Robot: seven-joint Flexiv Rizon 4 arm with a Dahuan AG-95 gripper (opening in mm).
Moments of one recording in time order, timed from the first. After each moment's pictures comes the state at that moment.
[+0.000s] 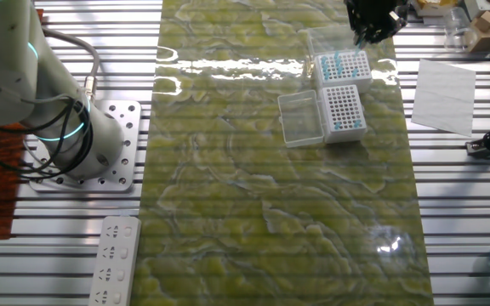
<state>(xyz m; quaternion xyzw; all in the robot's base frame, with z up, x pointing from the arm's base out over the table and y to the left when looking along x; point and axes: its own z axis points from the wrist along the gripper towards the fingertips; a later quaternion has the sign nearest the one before) 0.601 0.170 0.140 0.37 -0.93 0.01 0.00</state>
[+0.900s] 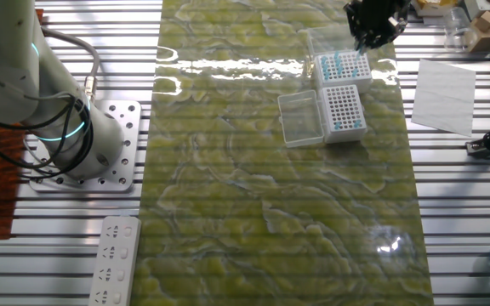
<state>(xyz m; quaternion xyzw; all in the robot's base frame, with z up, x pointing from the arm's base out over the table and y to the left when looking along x) 0.606 0.169 0.129 0.38 -0.93 0.01 0.00</state>
